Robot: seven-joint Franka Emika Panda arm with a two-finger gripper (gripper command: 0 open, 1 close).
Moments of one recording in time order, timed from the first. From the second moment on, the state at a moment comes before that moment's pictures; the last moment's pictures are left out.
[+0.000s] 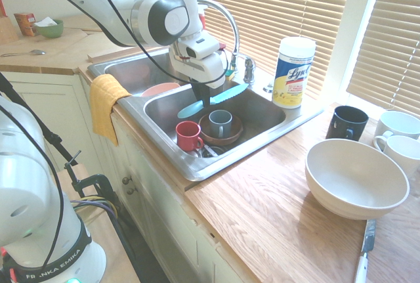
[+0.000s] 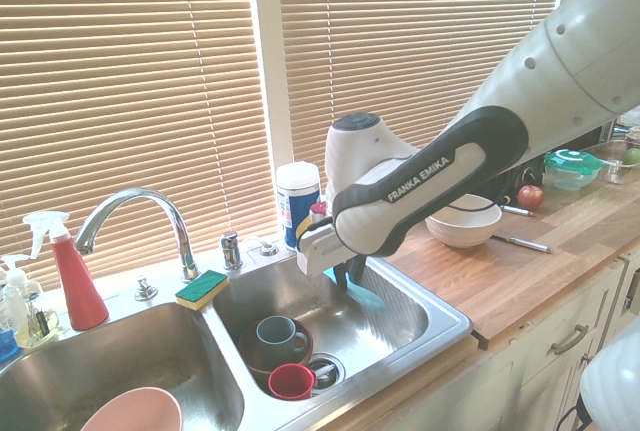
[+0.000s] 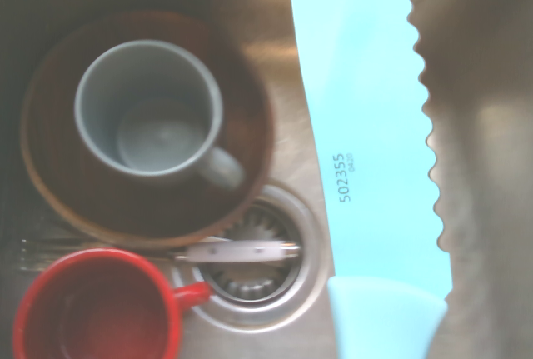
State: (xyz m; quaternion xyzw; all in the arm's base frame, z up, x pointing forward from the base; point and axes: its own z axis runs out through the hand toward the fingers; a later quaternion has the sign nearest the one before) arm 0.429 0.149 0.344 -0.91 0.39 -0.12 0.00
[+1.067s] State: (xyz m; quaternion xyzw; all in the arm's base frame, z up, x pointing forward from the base) arm 0.434 0.150 0.171 -0.90 0.44 -0.05 -0.01
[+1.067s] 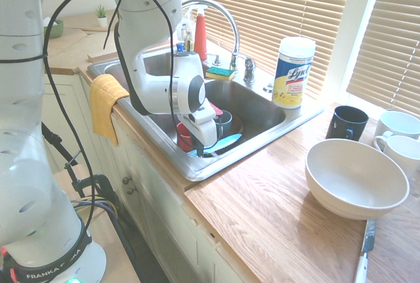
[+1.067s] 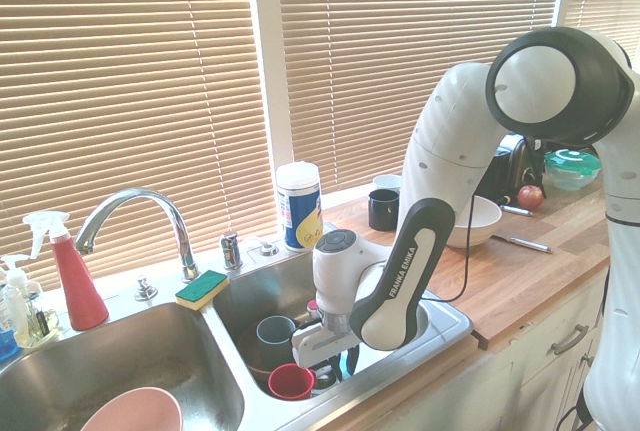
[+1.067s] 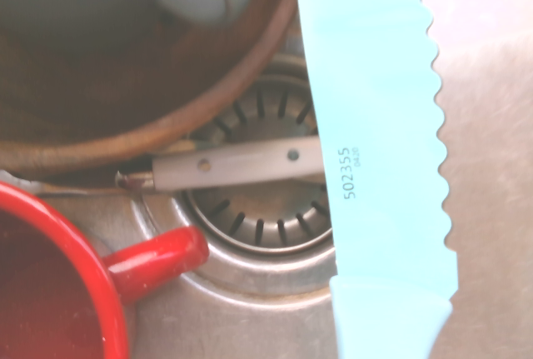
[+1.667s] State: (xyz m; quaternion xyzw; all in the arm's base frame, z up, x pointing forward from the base) arm 0.437 0.149 0.170 -0.90 0.44 -0.05 0.00
